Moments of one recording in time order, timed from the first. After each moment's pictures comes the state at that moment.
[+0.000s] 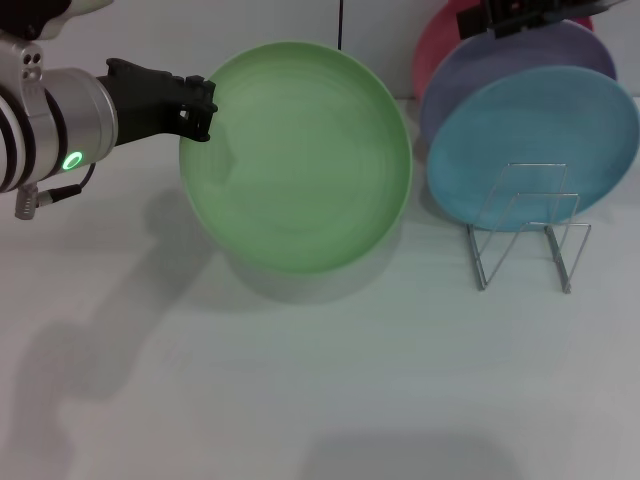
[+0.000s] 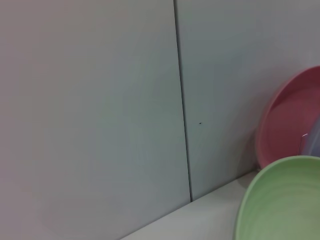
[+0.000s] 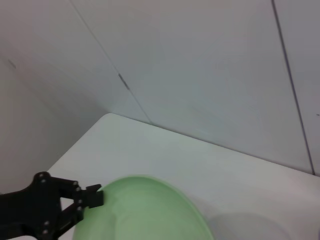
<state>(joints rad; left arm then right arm) -0.28 -2.07 -1.48 -1.74 2.66 -0.85 0.32 0.94 1.93 -0.60 -1.13 -2.37 -1.74 2.50</state>
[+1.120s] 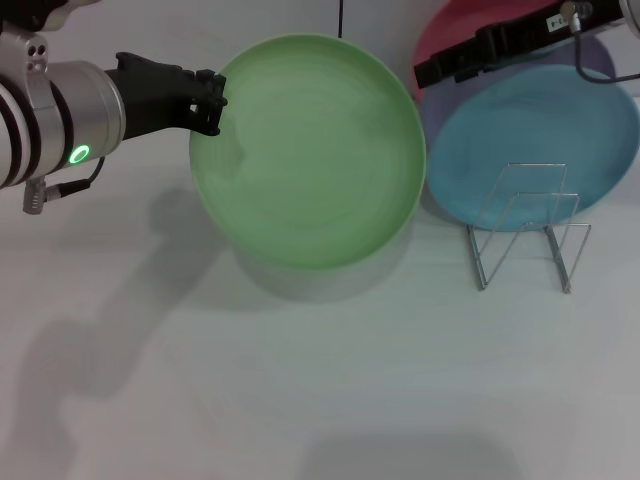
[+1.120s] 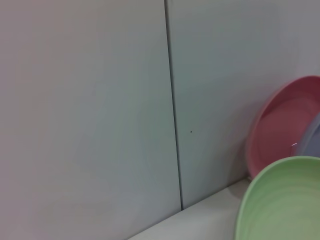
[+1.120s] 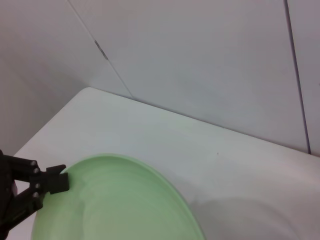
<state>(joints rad) -0.29 -2.06 -1.48 -1.75 2.64 -0.85 0.32 0.96 1.93 -0.77 -0.93 -2.37 -1.53 2.46</state>
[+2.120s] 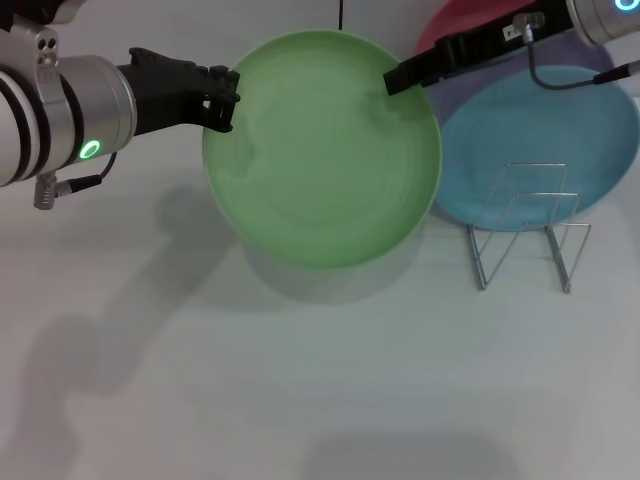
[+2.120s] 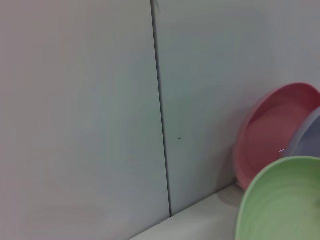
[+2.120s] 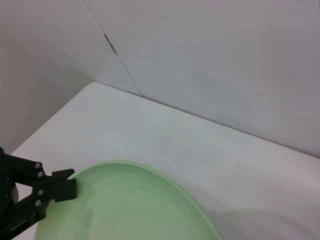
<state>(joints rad) -0.31 -2.07 -1.48 -1.74 2.61 -0.85 0.33 1.00 1.95 -0.80 -0.84 -2.37 -1.44 2.42</state>
